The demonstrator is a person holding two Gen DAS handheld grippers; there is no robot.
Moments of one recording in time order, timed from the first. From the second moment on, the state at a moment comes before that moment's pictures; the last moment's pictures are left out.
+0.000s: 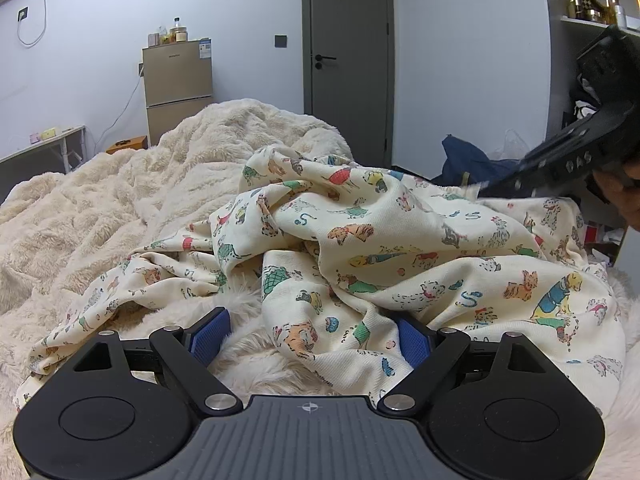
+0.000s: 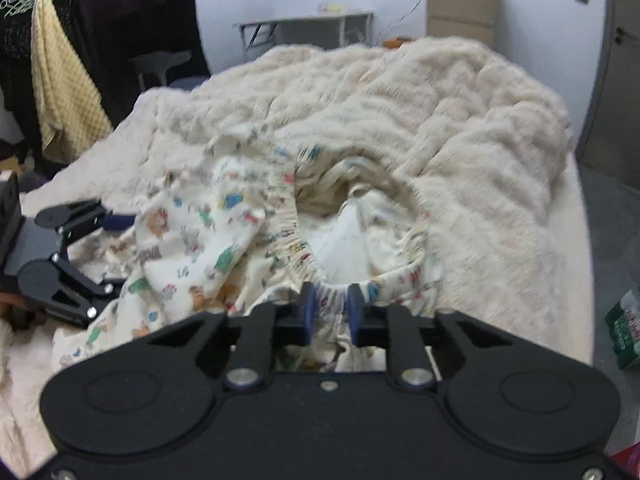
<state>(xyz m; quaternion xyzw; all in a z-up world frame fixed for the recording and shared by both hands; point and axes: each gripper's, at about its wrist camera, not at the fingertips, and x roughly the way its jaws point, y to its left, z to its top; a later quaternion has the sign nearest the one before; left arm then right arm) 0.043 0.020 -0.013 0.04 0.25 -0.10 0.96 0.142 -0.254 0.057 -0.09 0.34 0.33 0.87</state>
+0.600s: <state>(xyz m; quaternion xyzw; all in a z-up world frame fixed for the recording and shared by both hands) 0.044 0.016 -0.013 0.05 0.26 -0.11 0.96 0.075 -0.427 0.084 0.02 0.30 0.36 0.88</state>
